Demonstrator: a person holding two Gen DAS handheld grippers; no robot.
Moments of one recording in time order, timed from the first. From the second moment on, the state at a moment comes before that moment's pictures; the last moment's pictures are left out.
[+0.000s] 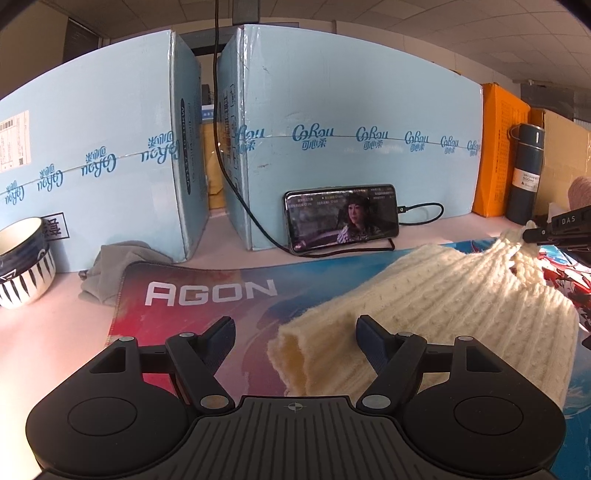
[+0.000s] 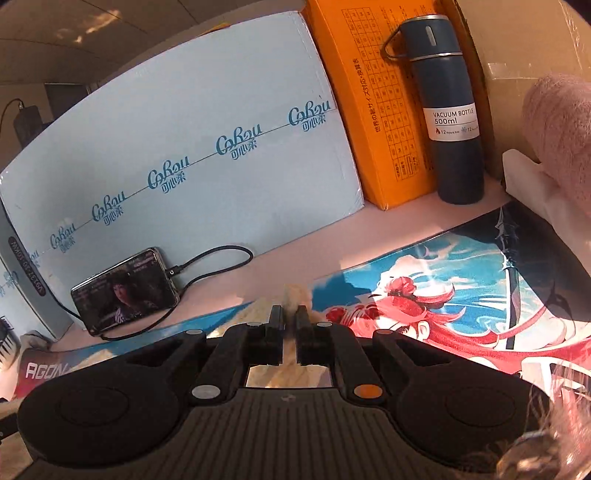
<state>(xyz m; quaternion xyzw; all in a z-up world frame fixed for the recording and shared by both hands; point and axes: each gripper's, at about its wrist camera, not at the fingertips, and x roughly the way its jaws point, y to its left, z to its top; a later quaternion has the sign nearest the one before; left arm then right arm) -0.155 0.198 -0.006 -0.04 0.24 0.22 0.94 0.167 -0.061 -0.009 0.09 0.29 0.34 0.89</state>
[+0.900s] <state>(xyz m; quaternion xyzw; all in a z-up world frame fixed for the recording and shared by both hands) -0.156 0.186 -0.004 -0.02 0.23 0.20 0.95 0.109 -0.100 0.037 0.26 0.23 0.42 0.84</state>
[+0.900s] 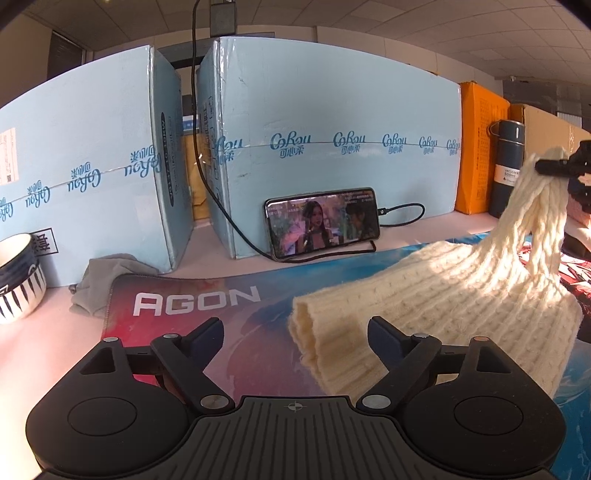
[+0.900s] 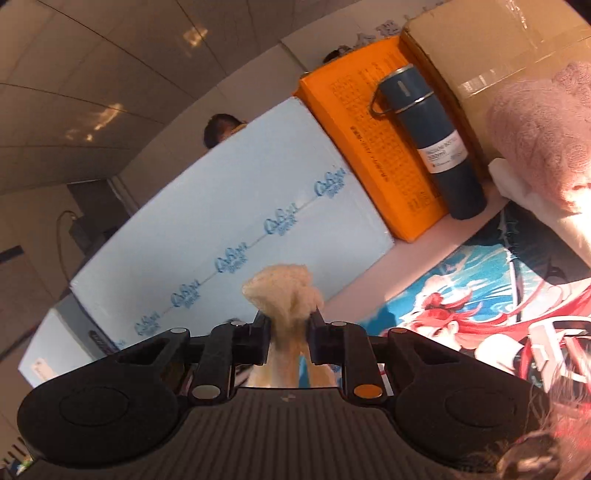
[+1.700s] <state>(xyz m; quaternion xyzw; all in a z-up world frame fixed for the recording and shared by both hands) -0.163 0.194 -0.001 -0.05 0.22 0.22 0.95 0.011 0.009 0.001 0.08 0.32 0.61 0.72</state>
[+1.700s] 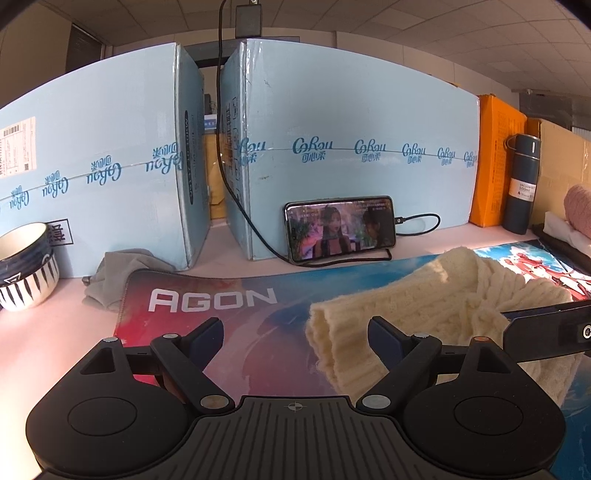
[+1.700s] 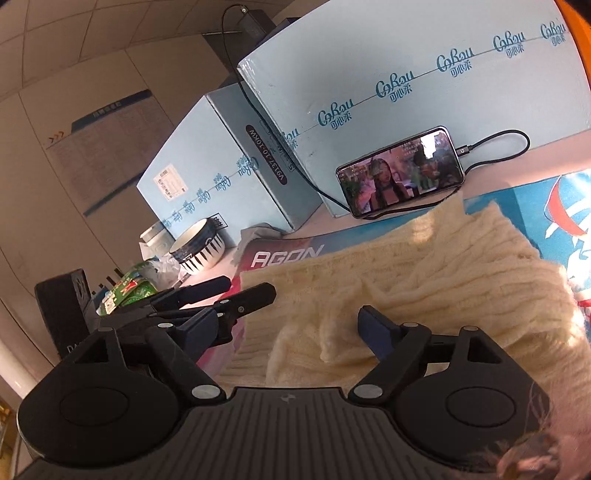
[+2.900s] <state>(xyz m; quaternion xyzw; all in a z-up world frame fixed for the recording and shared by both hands) -0.189 0.216 0.013 -0.20 0.12 0.03 0.97 0.035 -0.041 0.031 0.19 0.33 0.51 0.77</state>
